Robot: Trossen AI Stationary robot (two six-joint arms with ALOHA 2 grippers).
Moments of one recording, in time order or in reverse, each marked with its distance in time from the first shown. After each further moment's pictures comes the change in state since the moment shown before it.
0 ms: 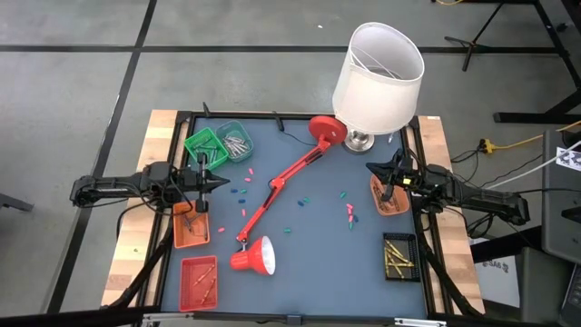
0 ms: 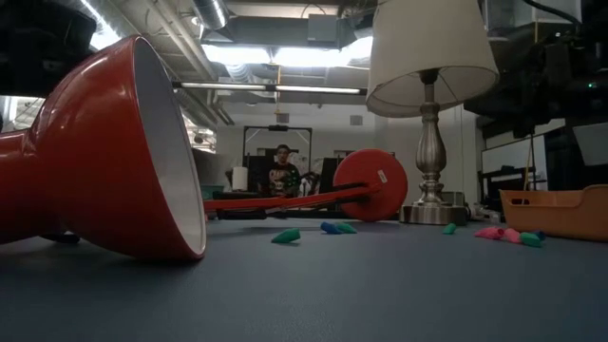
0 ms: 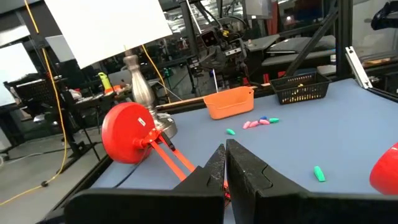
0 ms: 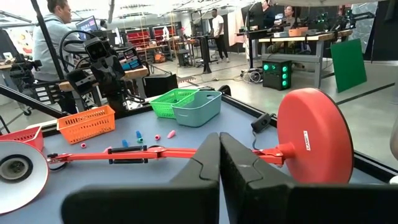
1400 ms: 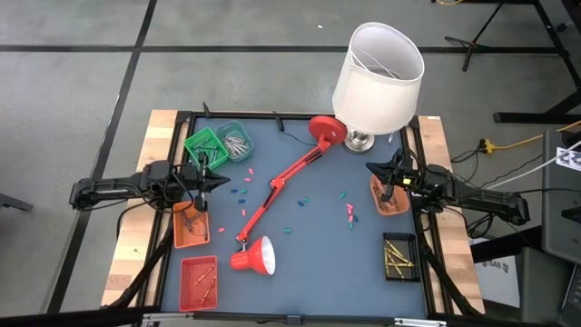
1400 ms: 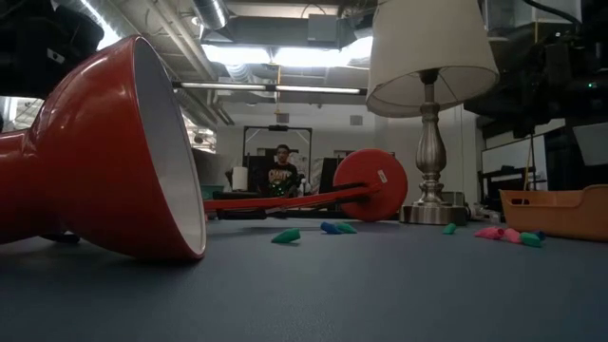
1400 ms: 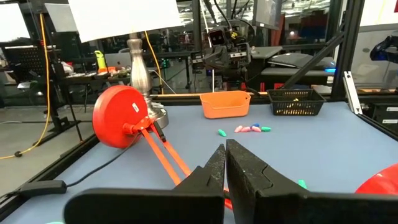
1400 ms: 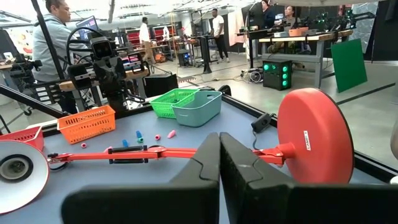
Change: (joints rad) left arm 0.045 0.000 0.000 -0.006 0.034 -0.184; right arm 0.000 0.000 0.000 0.000 -0.001 0.000
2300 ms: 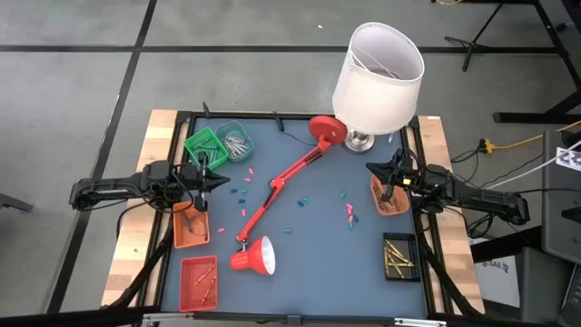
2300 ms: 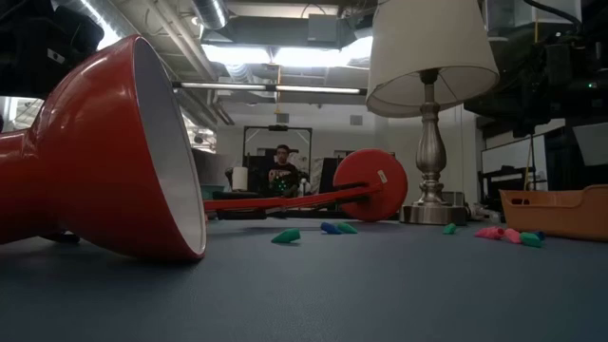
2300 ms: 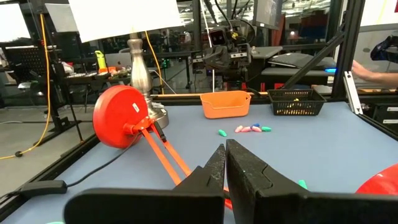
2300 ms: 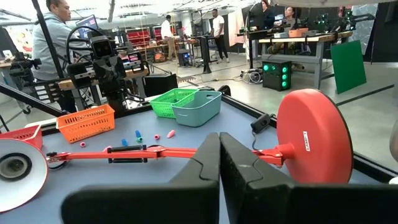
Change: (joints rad) left arm 0.000 0.000 0.000 0.001 -0.001 0.000; right arm 0.000 0.000 0.000 0.000 0.000 -0.013
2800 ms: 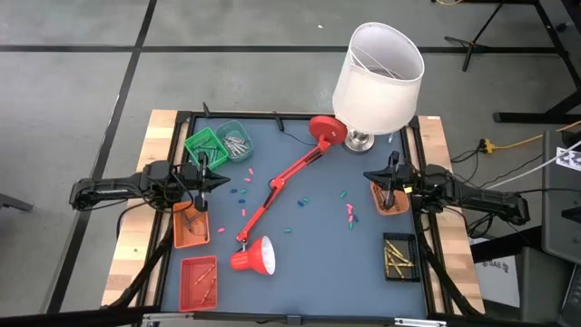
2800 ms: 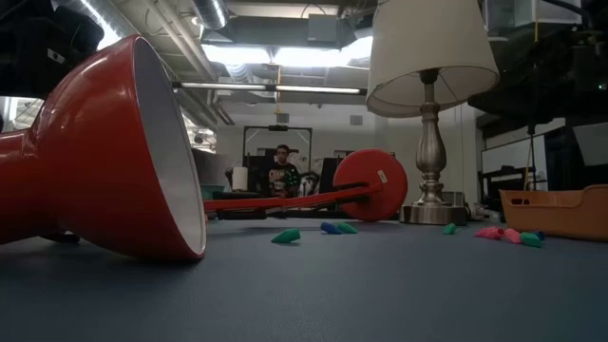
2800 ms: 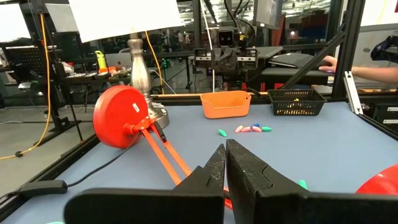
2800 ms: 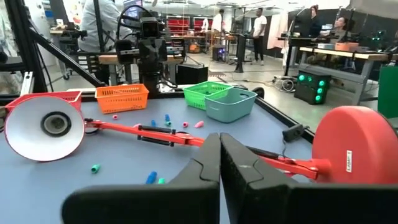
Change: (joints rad) left arm 0.000 0.000 0.000 0.000 0.000 0.000; right arm 0.000 0.000 0.000 -0.012 -0.183 -0.146
